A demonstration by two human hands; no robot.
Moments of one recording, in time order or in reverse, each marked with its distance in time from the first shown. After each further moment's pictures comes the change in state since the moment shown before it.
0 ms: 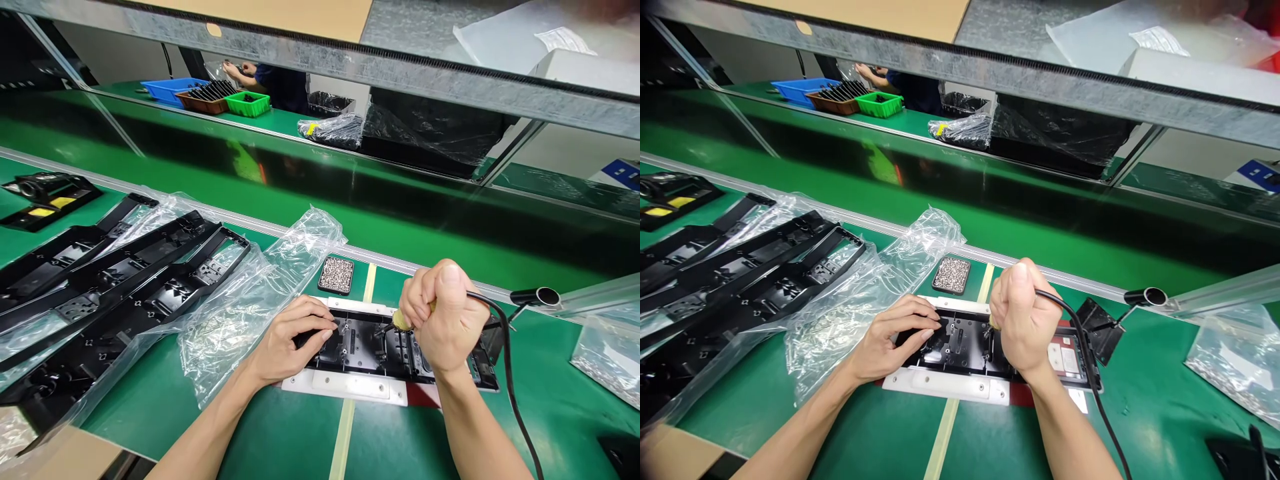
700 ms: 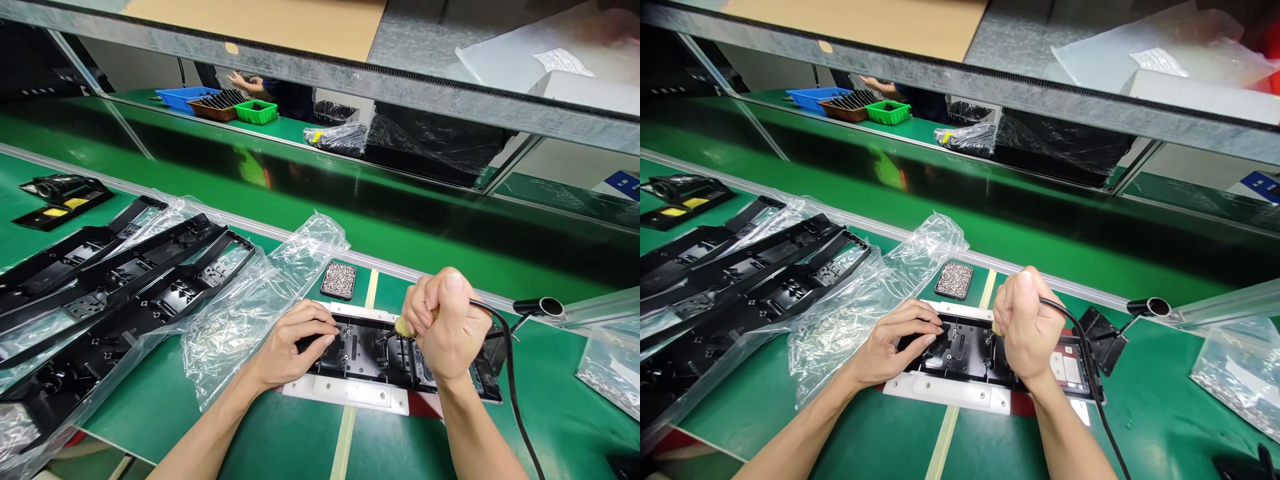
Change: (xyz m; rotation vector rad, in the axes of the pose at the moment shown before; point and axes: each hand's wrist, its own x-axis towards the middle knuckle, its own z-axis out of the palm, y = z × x) left_hand 0.000 0.000 0.000 0.003 0.001 -0.002; right_hand 0.000 0.001 -0.001 0.023 0.001 0.011
